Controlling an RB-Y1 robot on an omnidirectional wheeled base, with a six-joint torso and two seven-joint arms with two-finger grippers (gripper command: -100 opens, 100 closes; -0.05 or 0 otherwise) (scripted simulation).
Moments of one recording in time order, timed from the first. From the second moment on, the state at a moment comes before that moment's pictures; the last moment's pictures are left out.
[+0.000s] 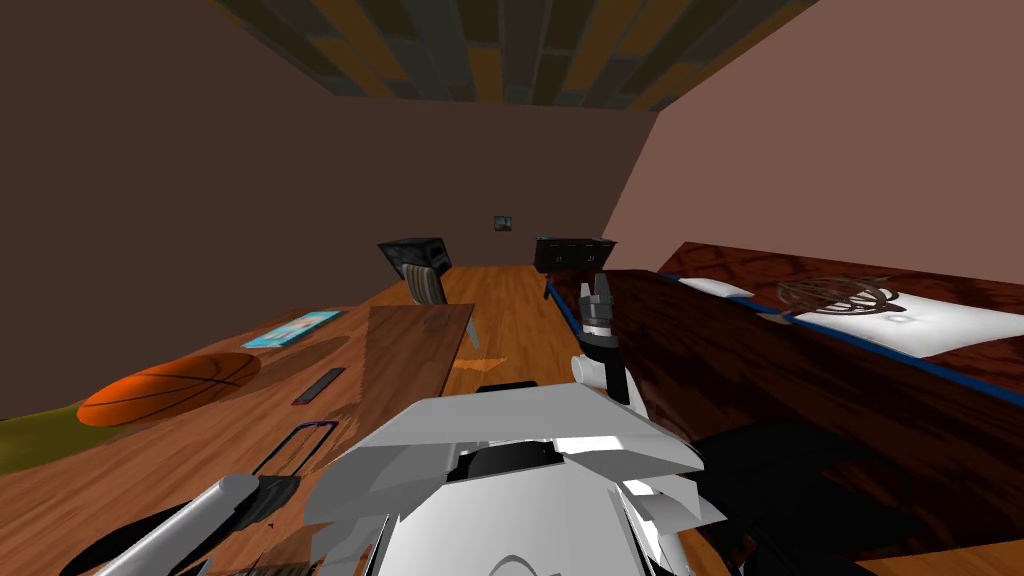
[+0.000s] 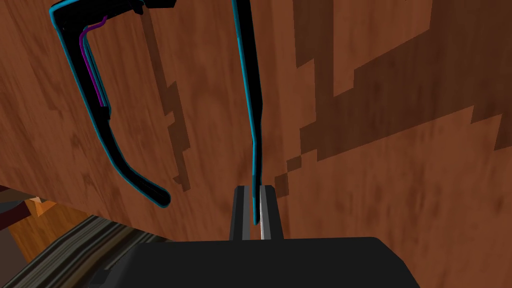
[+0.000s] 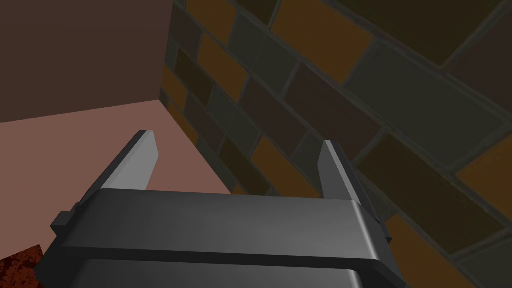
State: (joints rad) left arm 0.26 0.76 0.46 -0.56 0.91 0.52 0.26; right arm 0.48 0.01 -0.05 -2.37 0.04 -0.41 0.14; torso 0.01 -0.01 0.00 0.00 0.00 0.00
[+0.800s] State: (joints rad) left arm 0.33 0.73 0.58 -0.61 0.97 0.54 0.05; right arm 0.48 0.01 -0.05 -2.37 0.04 -0.41 0.14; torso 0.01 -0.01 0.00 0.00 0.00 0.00
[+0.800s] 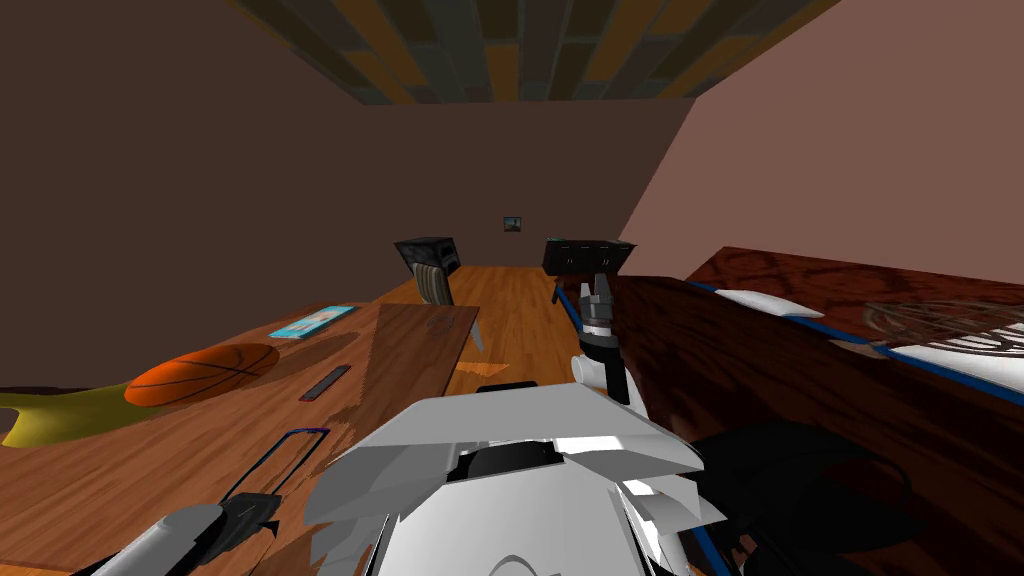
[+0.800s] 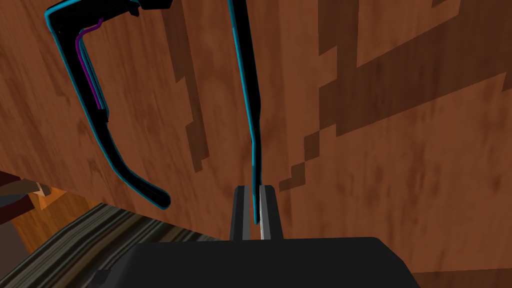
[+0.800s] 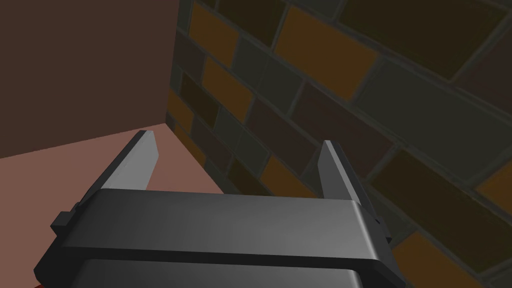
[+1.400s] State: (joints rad) left arm 0.39 0.70 0.67 -0.68 1.01 0.56 -0.08; right arm 0.48 0.01 -0.05 -2.37 0.04 -0.41 0.14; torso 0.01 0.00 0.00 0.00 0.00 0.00
